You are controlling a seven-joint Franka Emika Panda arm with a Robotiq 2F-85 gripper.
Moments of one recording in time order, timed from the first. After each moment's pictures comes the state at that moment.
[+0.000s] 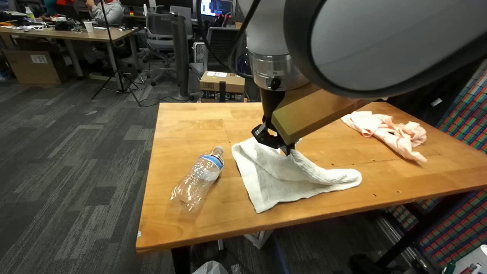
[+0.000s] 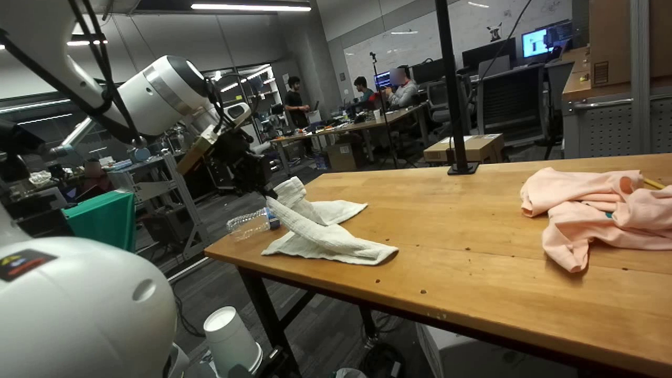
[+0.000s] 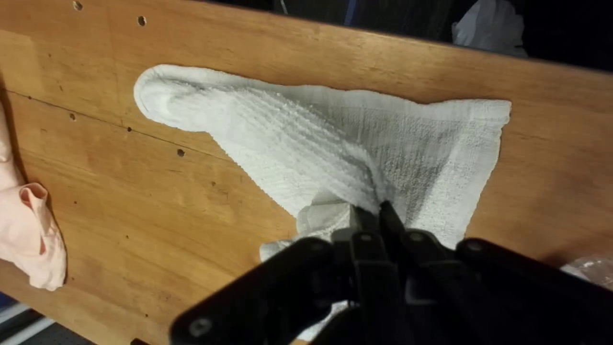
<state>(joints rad) 0.30 -0.18 0.43 -2.34 -0.38 2.06 0.70</state>
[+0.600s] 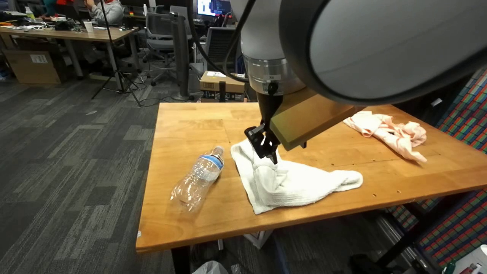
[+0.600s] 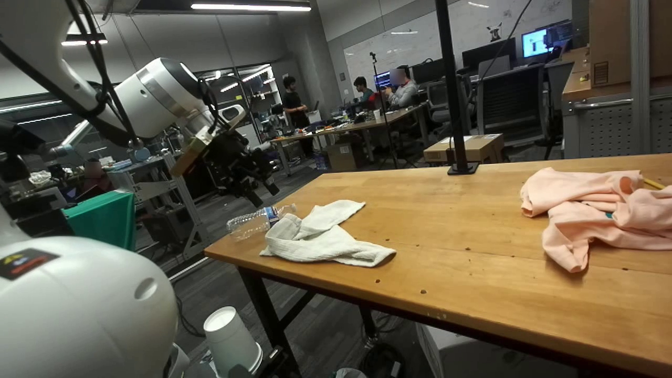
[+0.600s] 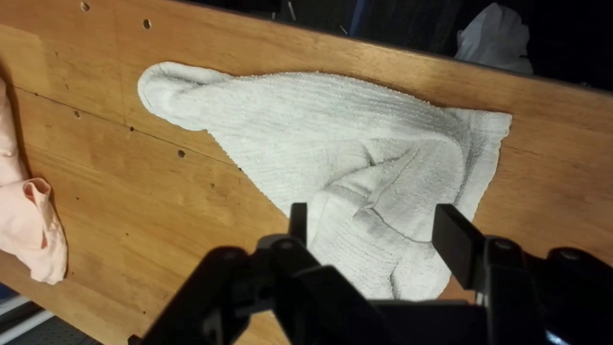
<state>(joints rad) 0.31 -0.18 0.45 -2.34 -0.39 2.04 0.70</state>
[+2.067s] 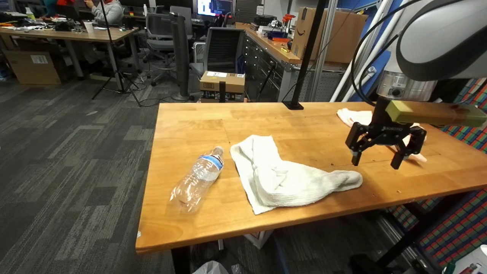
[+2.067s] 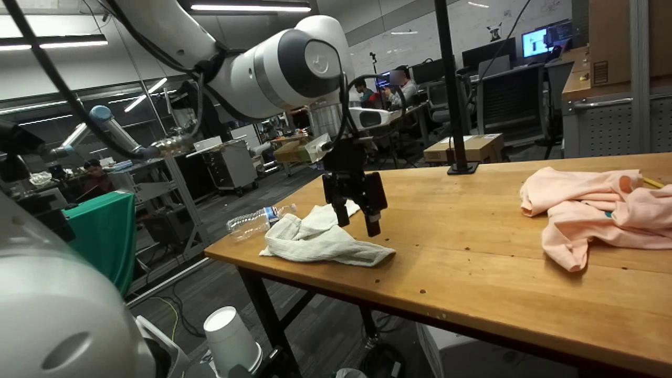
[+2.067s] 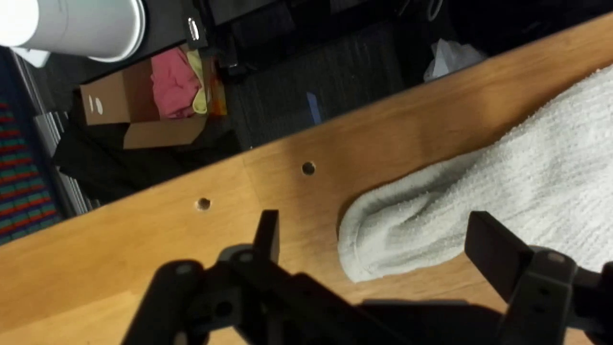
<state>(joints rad) 0.01 -0.27 0.03 -2.58 -0.06 2.17 0.38</state>
